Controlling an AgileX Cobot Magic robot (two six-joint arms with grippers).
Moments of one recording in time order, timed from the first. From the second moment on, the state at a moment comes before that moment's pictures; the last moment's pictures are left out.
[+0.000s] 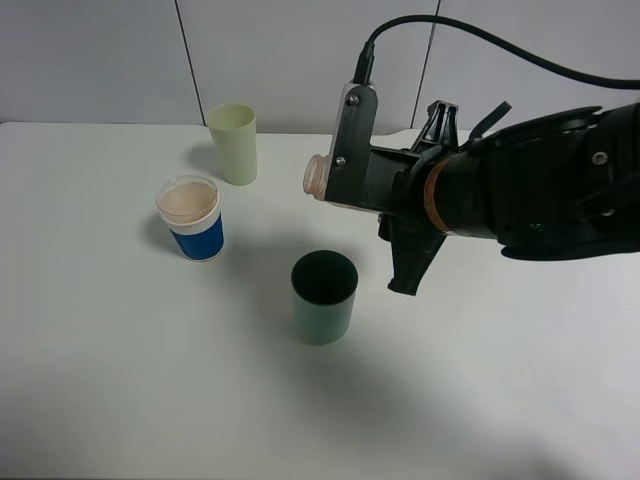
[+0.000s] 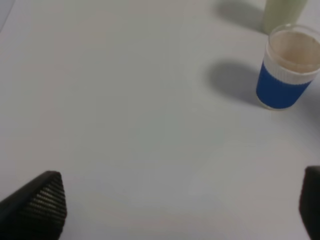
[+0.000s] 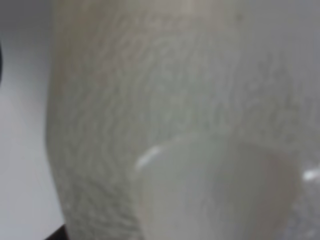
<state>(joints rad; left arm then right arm) -0.01 -0.01 -0.51 0.02 1.06 -0.03 0.93 1.51 -0.75 -1.13 0.50 0.42</state>
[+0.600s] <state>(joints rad) -0.01 -0.01 -0.51 0.02 1.06 -0.03 0.75 1.51 -0.75 -0.92 0.27 0.44</state>
